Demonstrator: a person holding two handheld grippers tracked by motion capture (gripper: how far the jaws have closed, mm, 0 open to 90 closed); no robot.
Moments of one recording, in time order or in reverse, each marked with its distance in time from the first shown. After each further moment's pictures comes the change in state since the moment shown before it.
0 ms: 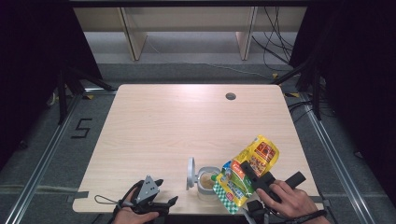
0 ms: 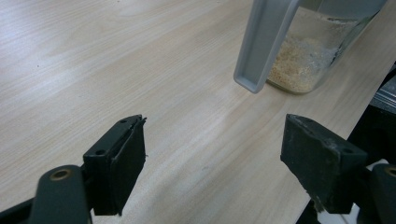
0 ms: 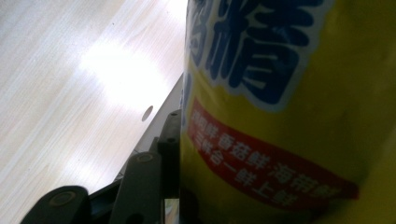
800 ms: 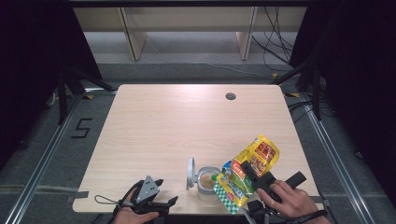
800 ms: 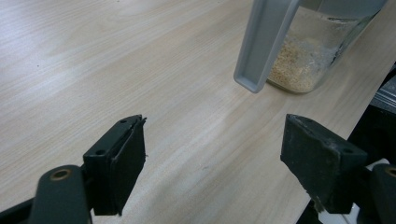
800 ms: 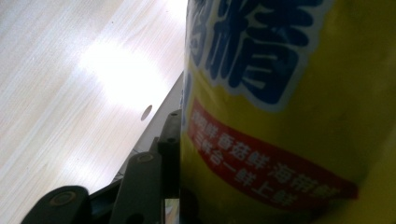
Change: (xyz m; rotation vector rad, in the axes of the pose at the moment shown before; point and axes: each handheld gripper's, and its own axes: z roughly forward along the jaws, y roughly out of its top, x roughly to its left) left arm 0.000 0.000 0.000 -0.001 -0.001 0.000; right arm 0.000 -0.001 0.000 -0.003 -0.004 -0.010
